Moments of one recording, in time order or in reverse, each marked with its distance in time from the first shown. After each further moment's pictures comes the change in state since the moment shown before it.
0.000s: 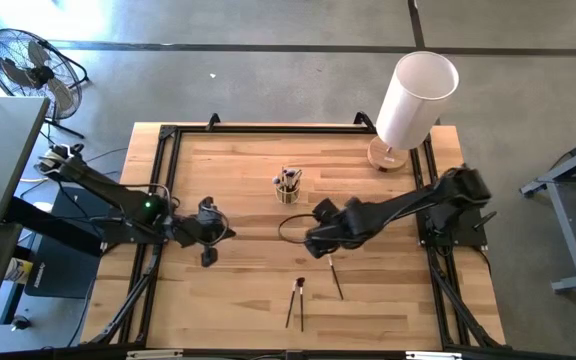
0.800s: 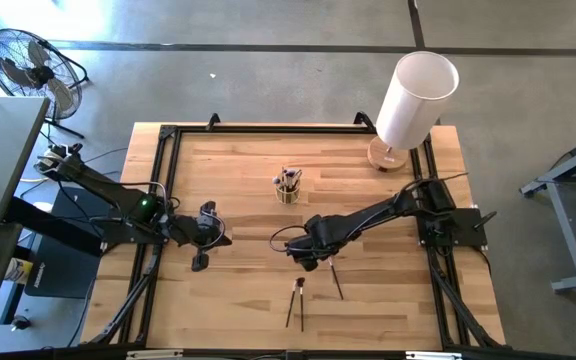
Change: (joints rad) left arm 0.000 -0.030 -0.001 -0.015 0.150 0.099; right arm -0.023 0.267 0.116 -0.091 -0.323 0.137
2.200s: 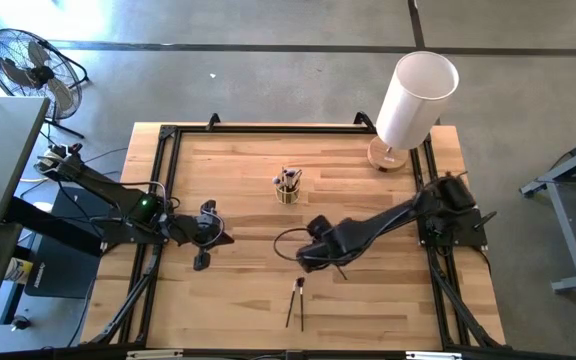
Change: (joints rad) left arm 0.000 0.001 0.000 0.035 -0.030 -0.004; right arm 0.083 -0.141 -0.149 0.244 0.237 0.036
